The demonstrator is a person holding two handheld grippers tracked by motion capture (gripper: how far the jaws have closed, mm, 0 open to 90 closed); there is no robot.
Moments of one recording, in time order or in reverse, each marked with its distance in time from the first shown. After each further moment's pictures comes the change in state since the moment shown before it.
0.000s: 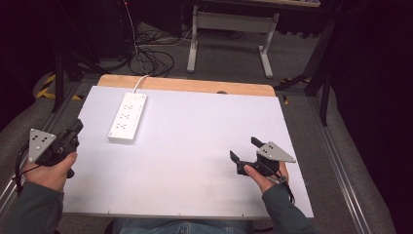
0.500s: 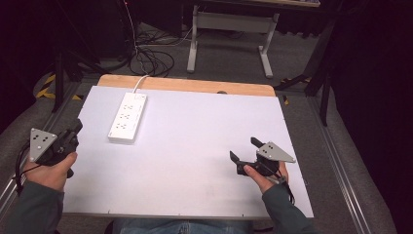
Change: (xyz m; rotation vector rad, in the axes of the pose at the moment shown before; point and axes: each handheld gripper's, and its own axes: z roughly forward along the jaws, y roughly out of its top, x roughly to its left) left arm 0.001 0.000 0.001 0.010 0.008 0.019; right arm 0.000 0.000 0.000 0.002 0.002 -0.001
